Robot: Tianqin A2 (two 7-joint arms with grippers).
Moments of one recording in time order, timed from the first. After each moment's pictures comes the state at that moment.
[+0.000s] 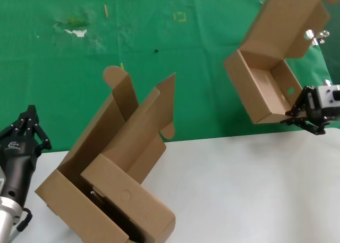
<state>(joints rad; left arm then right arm) 0.00 -0.30 1.60 -1.60 -1.80 0.00 0.00 1.06 0.68 -2.14 0.77 1.24 -1.18 -0.40</state>
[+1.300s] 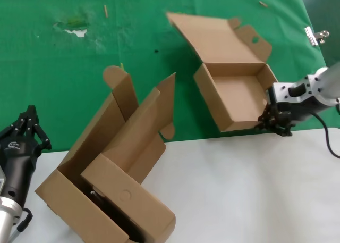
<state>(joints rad) 0.00 -0.30 1.60 -1.60 -1.80 0.00 0.00 1.18 0.48 -2.26 0.60 1.11 -1.18 -0.22</state>
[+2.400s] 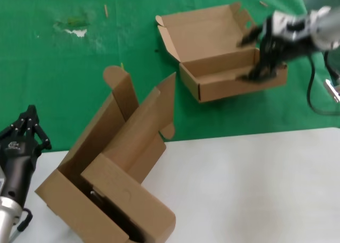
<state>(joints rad) 0.00 -0.30 1.60 -1.60 -1.80 0.00 0.00 1.44 0.36 -2.15 0.25 1.25 -1.09 -0.40</state>
